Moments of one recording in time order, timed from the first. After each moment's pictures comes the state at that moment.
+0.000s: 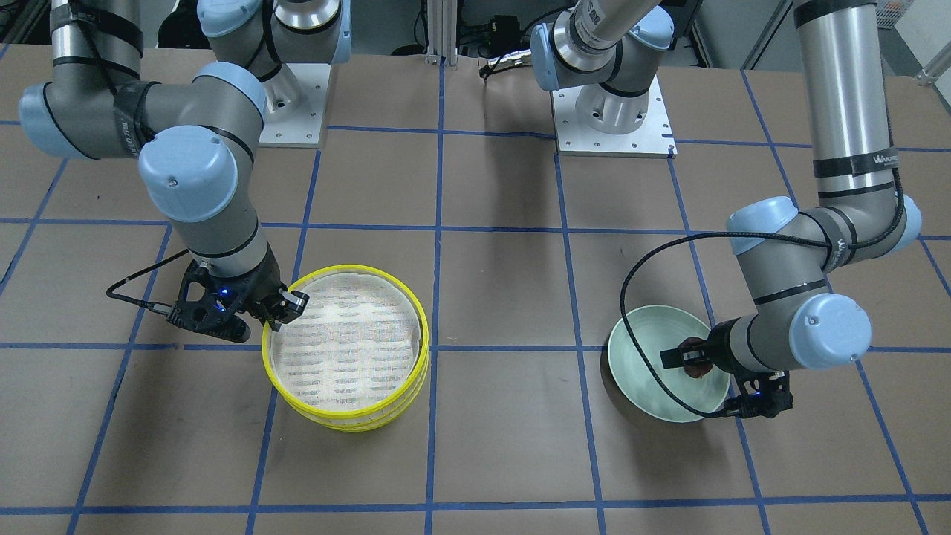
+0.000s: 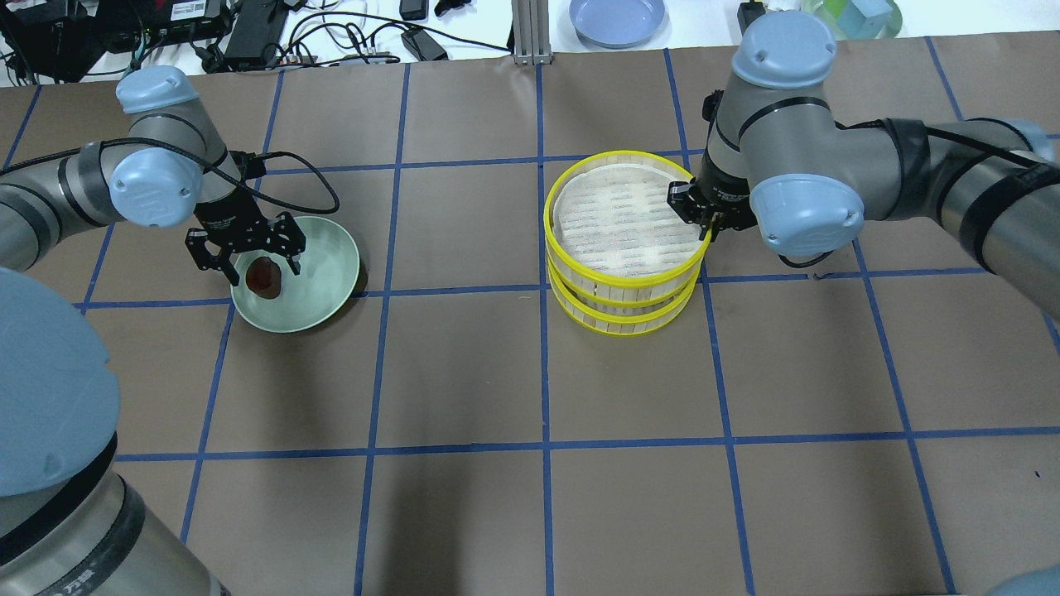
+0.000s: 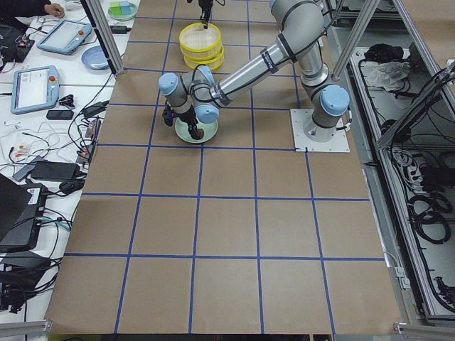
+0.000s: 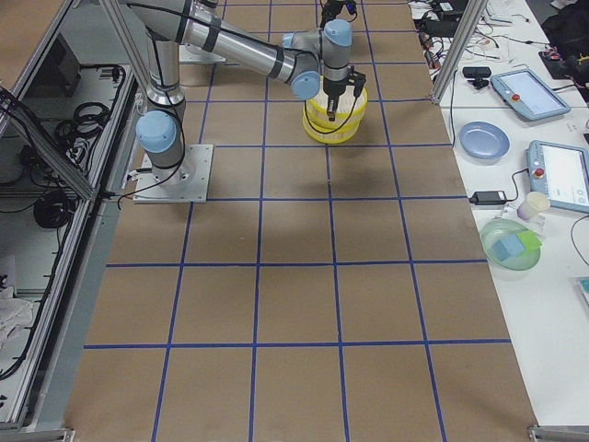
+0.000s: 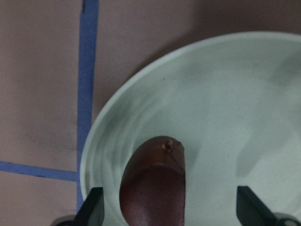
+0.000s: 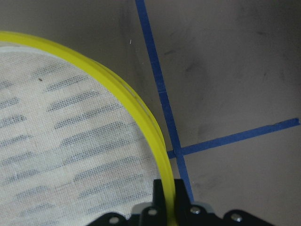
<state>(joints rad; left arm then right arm) -1.30 -2.10 -1.64 -1.24 1.64 0.08 1.61 -1.31 1.81 -2.12 -1.60 0.28</state>
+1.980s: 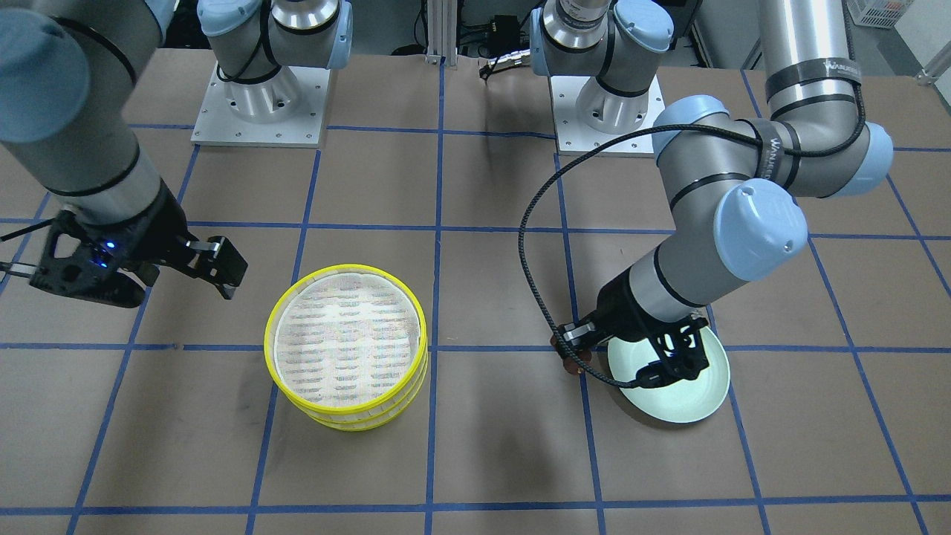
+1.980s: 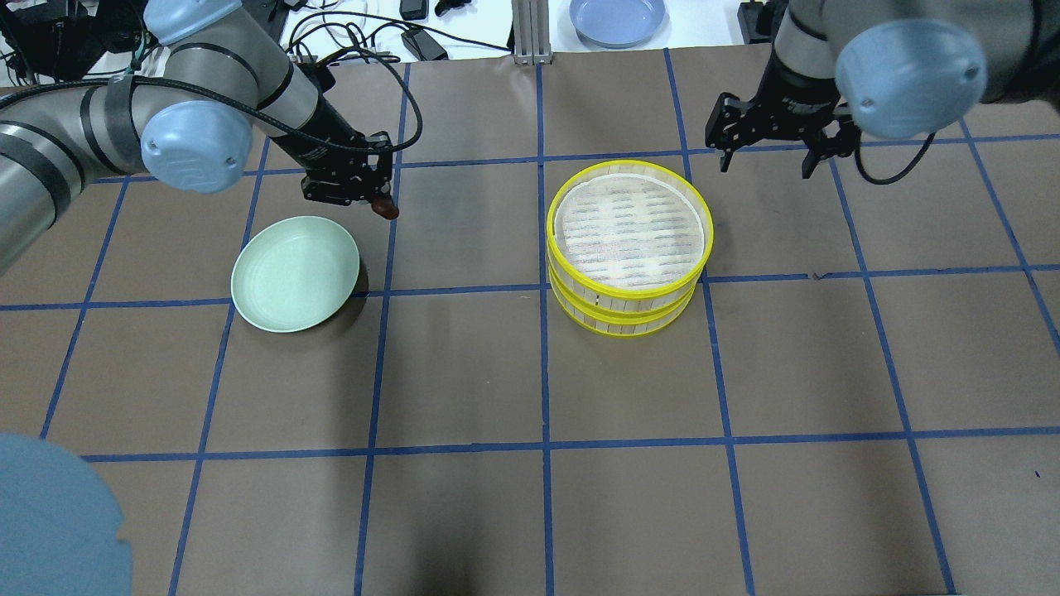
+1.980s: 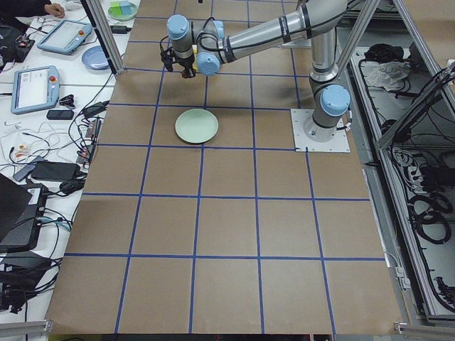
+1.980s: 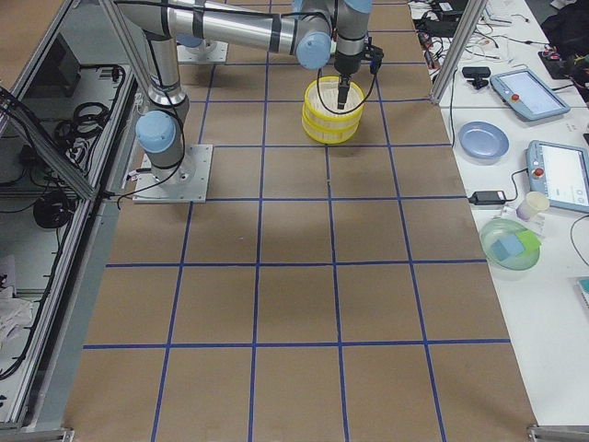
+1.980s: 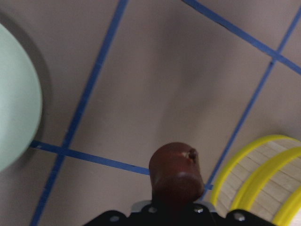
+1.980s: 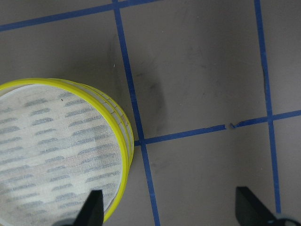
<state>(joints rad) -1.56 -1.92 -1.59 -1.19 1.22 -0.42 1.51 -1.40 1.51 -1.71 -1.58 0.10</state>
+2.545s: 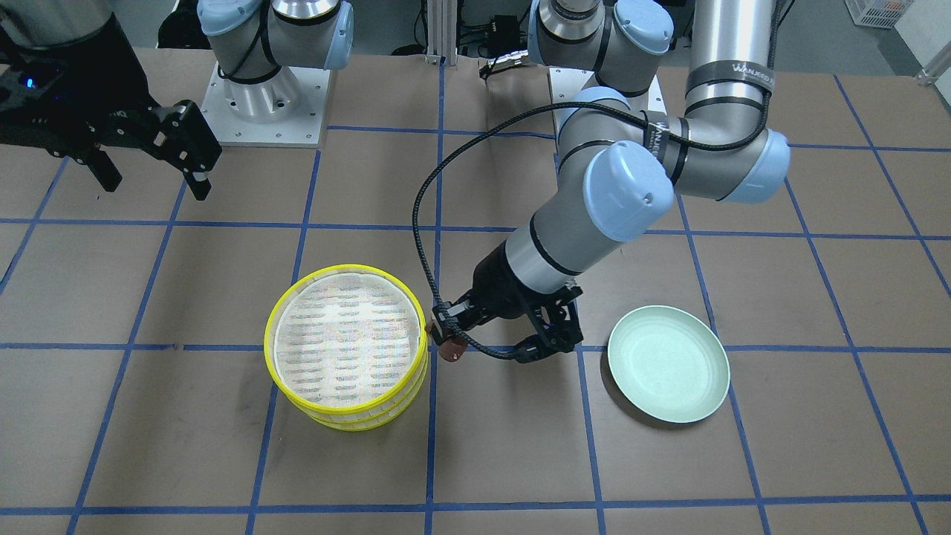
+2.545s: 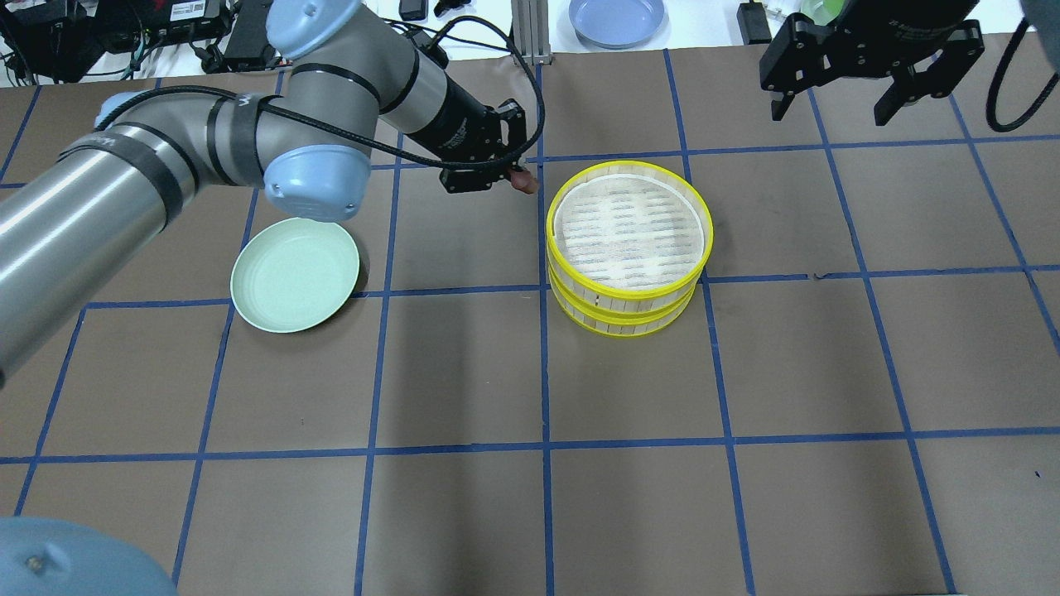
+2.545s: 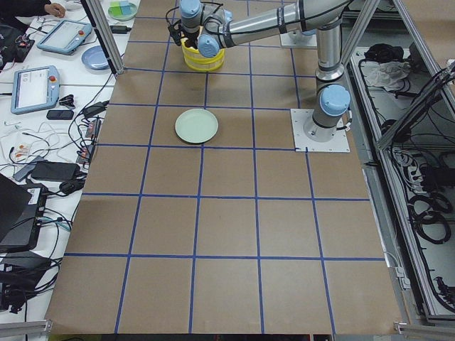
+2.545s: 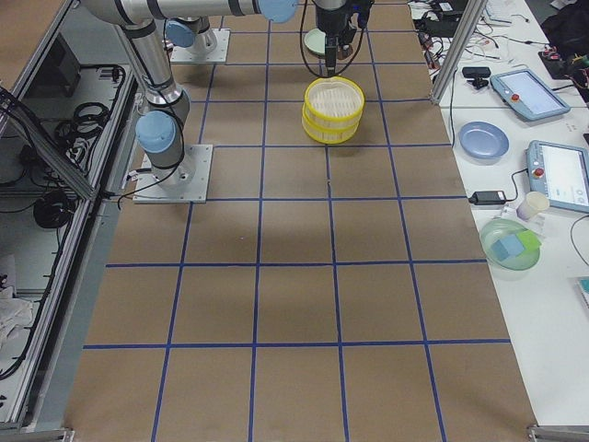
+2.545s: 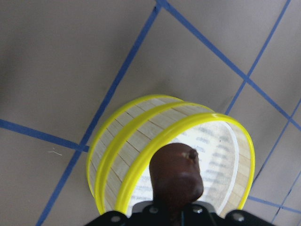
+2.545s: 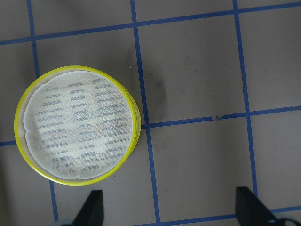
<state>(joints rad) -1.75 -1.94 -1.61 -0.97 1.06 -0.75 1.50 -1.58 1.47 -1.60 -1.56 0.03</state>
